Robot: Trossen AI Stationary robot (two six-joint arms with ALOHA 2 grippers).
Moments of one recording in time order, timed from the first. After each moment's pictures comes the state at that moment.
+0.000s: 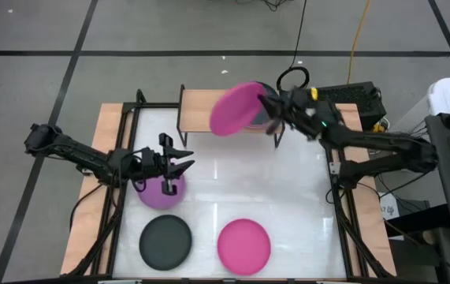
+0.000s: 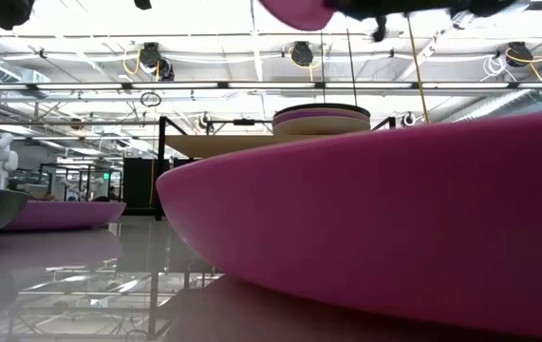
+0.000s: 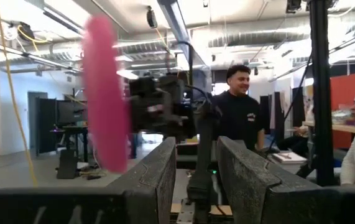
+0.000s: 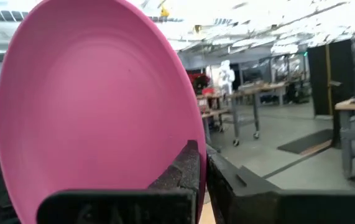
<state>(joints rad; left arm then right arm) -0.26 1.07 0.49 1.01 -0.34 0.20 -0.30 1.10 0.78 0.58 0.22 0.11</state>
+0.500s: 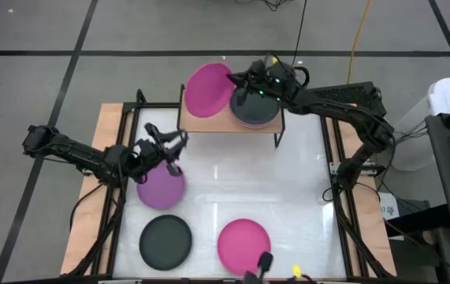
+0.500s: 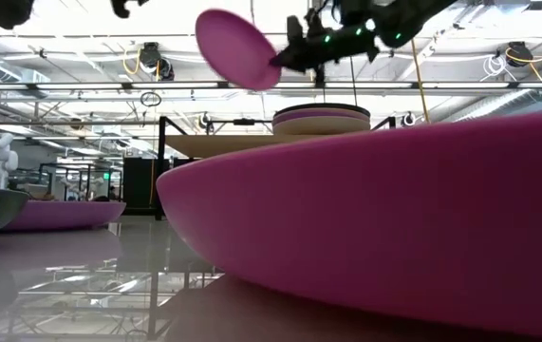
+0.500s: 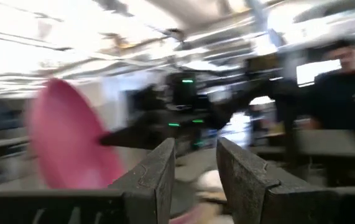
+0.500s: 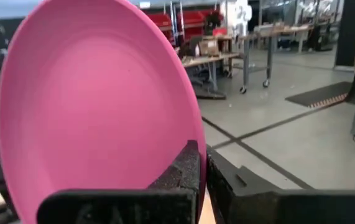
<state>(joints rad) -0.22 1.03 0.49 1.01 -0.66 0.39 -0.59 1.63 1.26 0.35 -0.17 0.12</state>
